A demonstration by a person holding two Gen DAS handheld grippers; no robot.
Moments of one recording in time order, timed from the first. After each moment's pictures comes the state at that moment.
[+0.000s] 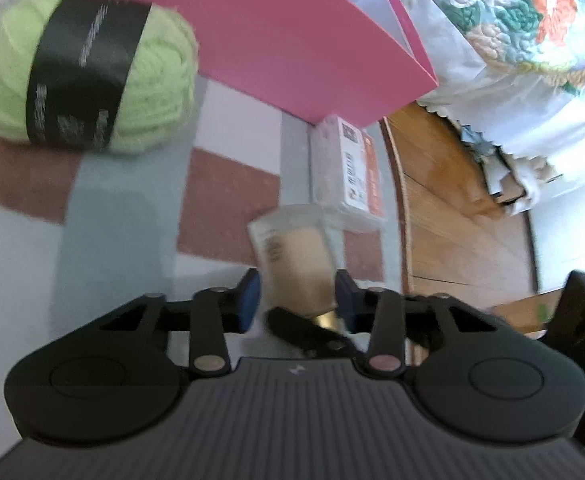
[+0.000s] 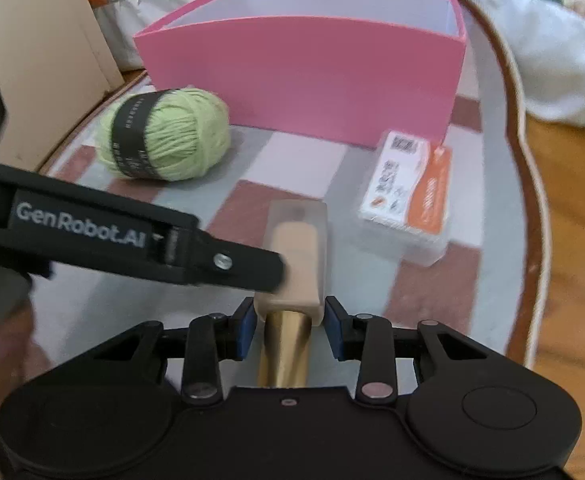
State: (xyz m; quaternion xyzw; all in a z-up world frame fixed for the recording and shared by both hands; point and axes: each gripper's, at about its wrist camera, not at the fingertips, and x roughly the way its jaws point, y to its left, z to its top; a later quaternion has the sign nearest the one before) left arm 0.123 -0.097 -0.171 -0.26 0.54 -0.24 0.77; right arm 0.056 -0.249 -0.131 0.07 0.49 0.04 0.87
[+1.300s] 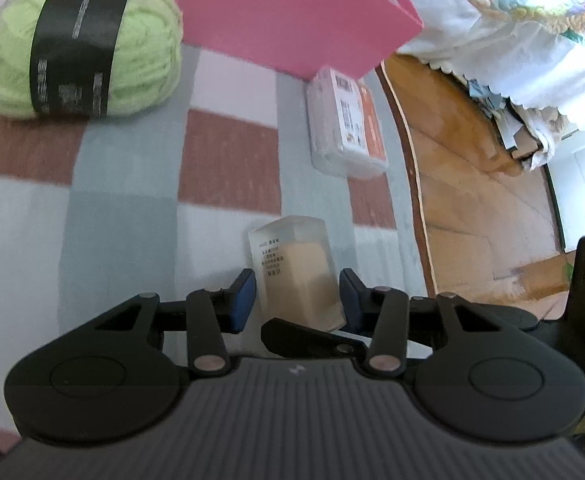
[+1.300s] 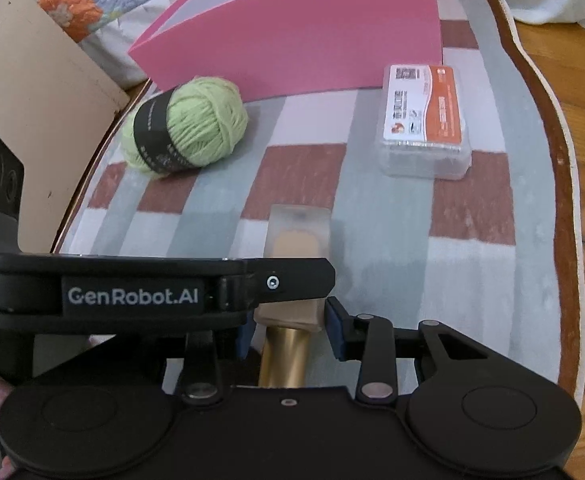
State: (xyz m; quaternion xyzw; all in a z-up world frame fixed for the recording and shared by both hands) left arm 0.098 -0.107 -0.165 -0.18 0.57 -0.24 0.77; right arm 0.040 -0.246 -0.138 0.20 0.52 0.04 0.83
